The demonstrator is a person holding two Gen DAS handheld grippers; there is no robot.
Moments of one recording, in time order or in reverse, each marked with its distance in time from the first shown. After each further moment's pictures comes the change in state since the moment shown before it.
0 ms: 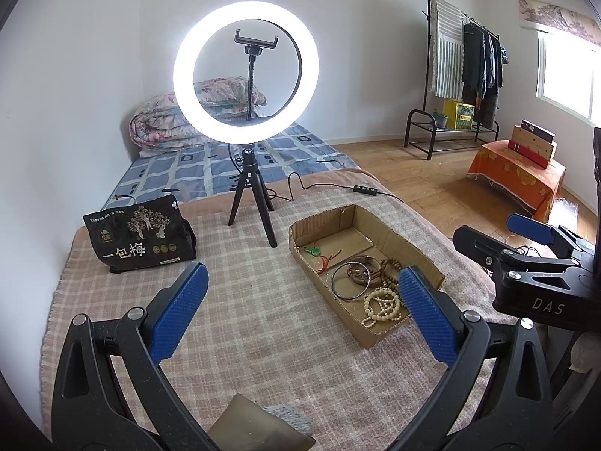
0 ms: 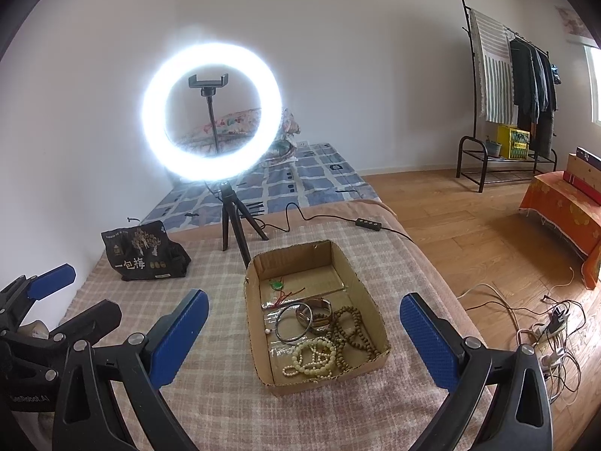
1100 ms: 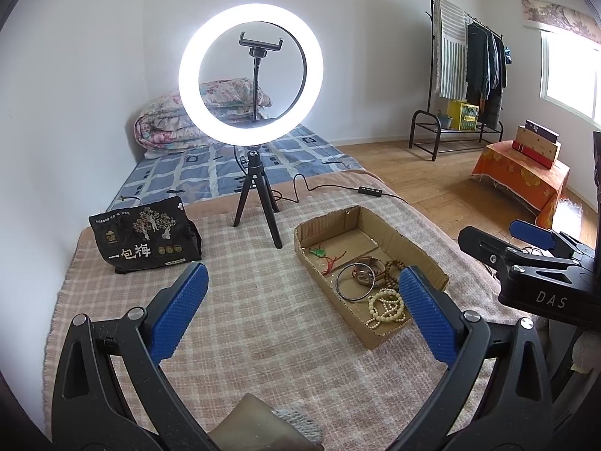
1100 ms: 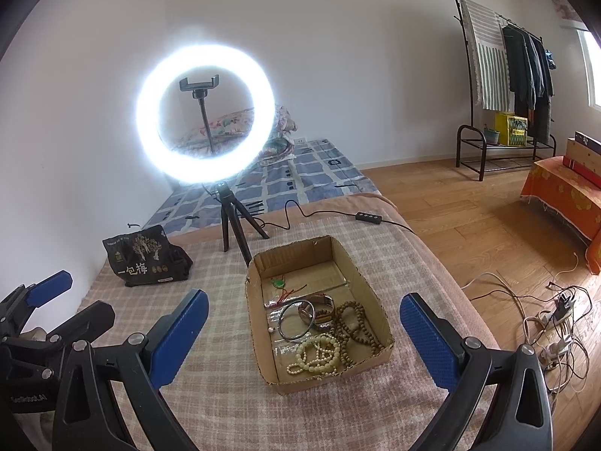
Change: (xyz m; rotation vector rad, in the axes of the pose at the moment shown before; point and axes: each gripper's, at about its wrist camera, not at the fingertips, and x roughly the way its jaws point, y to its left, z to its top) left arm -0.002 0.008 -0.004 0.005 -0.003 0.020; right arm 0.001 -0.004 -0.004 0.049 0.010 0.008
